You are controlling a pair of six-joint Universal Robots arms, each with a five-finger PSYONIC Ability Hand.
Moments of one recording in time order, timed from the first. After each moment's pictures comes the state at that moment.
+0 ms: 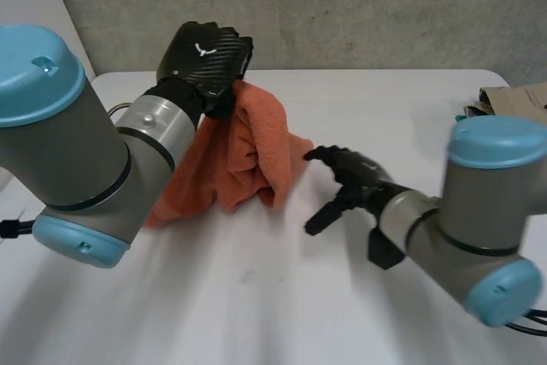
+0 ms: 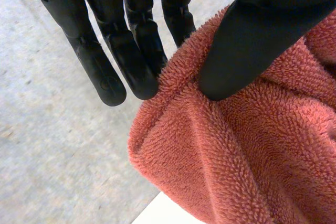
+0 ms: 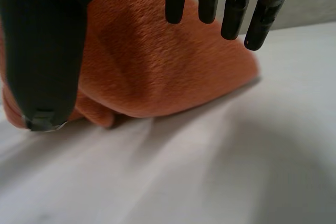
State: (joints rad) left arm 4.12 -1.89 -1.34 3.33 -1.55 3.50; right arm 2.08 -1.08 1.50 -0.04 1.35 3.53; left_hand 1.12 1.19 1.19 1.20 0.95; right_hand 0.20 0.22 0.22 0.23 0.06
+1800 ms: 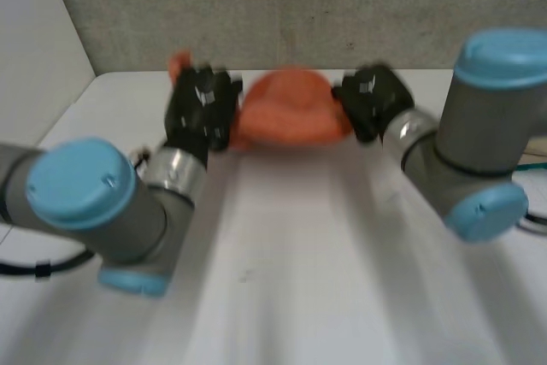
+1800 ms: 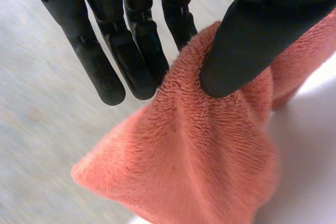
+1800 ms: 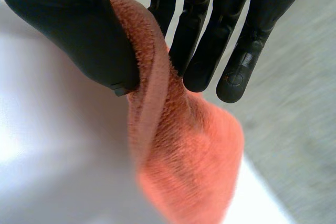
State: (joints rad) left arm 4.11 -2.00 -1.59 3.76 -1.64 3.56; right arm 2.07 -1.03 1.17 0.01 1.46 2.60; left_hand 1.12 1.14 1.14 1.14 0.95; right_hand 0.98 1.18 1.18 1.19 0.97
